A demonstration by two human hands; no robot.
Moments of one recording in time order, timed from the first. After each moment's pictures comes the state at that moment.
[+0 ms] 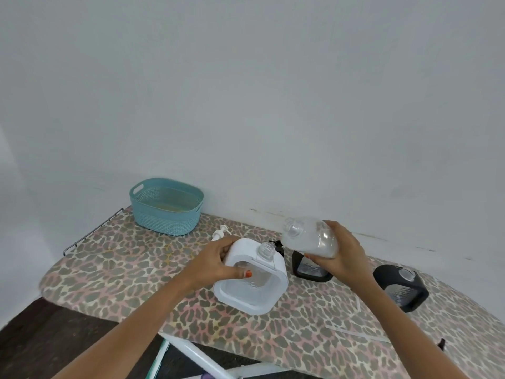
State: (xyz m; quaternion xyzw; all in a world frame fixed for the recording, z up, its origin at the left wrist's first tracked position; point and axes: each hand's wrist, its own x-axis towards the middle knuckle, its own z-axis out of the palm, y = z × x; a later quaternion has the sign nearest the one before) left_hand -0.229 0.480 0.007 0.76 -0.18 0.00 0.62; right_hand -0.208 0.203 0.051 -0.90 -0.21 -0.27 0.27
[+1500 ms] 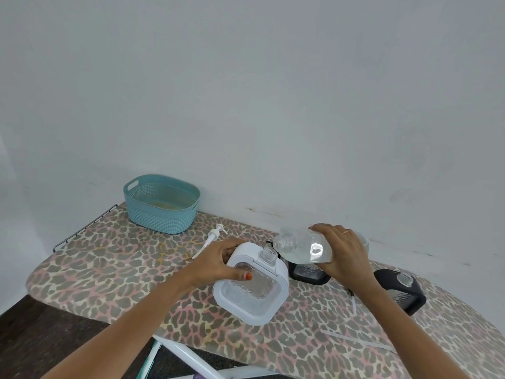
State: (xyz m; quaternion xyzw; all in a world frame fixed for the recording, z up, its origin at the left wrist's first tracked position) left_hand -0.216 0.470 0.007 0.75 -0.20 -0.05 0.63; right_hand -0.197 0.199 0.063 -0.86 -0.33 -0.38 0.06
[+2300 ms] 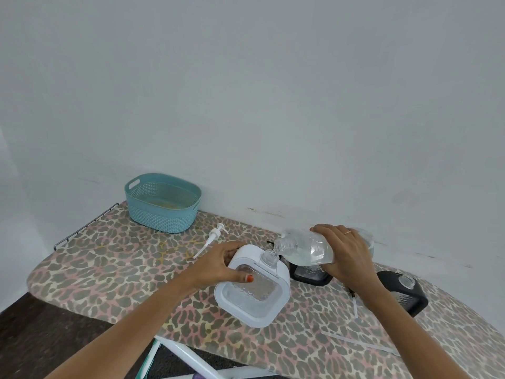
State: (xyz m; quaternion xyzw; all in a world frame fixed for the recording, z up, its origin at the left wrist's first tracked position) left_hand -0.217 0.467 0.004 0.73 -0.21 -0.06 0.64; right_hand -0.187 0.194 0.057 -0.85 -0.34 -0.40 0.01
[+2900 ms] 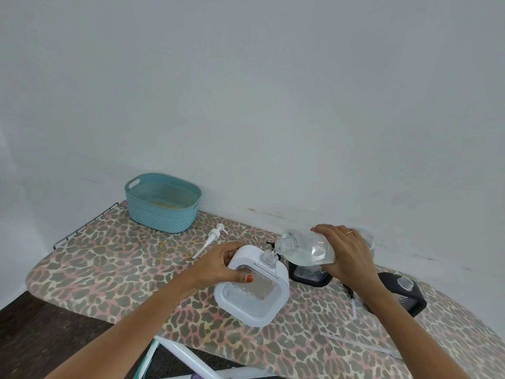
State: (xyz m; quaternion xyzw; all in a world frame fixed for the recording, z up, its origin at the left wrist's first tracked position) left_hand -0.214 0.468 -0.002 0.75 -0.19 -0.06 0.63; right_hand -0.189 0.194 0.062 -0.86 -0.33 -0.40 0.00
